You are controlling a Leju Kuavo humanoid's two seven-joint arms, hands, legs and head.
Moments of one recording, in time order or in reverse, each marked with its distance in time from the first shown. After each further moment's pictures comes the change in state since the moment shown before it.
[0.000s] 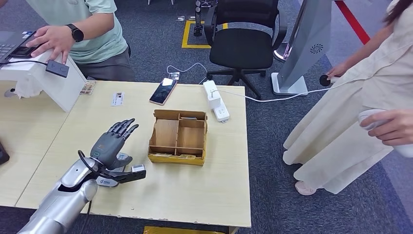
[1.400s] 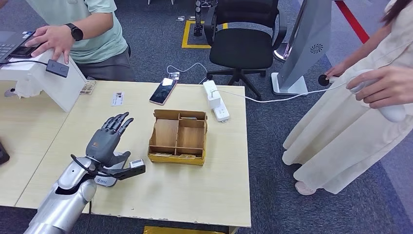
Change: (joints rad) left arm 0.048 -0.044 0.122 -0.141 -0.067 -0.035 0.034; right arm 0.006 0.000 -0.004 0.000 -0.007 -0.003 0.003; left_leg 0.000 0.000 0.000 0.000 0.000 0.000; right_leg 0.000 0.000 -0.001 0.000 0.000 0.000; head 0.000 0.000
